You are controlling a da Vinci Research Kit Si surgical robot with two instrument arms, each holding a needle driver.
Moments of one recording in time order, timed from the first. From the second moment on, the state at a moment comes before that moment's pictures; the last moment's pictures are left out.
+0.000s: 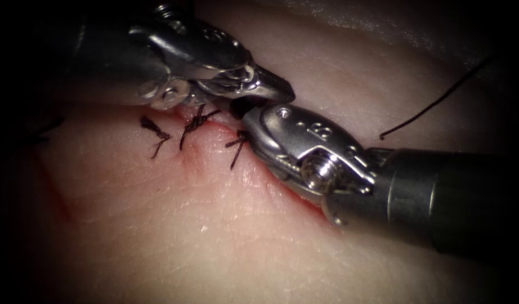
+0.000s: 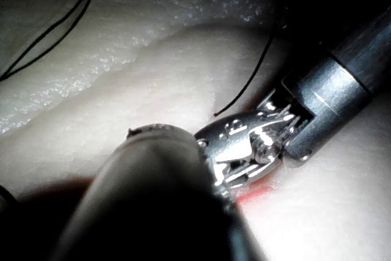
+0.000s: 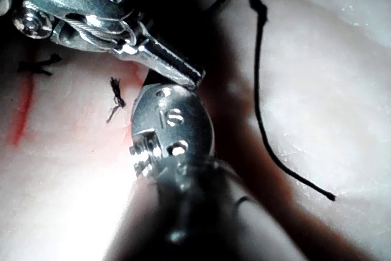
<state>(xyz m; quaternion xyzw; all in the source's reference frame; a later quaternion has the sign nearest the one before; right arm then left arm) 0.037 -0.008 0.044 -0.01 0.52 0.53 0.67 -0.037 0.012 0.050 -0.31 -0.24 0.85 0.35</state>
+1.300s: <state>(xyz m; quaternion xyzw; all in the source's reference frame) 0.026 -0.015 0.042 0.05 0.50 0.47 0.72 -0.024 0.011 0.056 -0.33 -0.18 0.85 0.37</state>
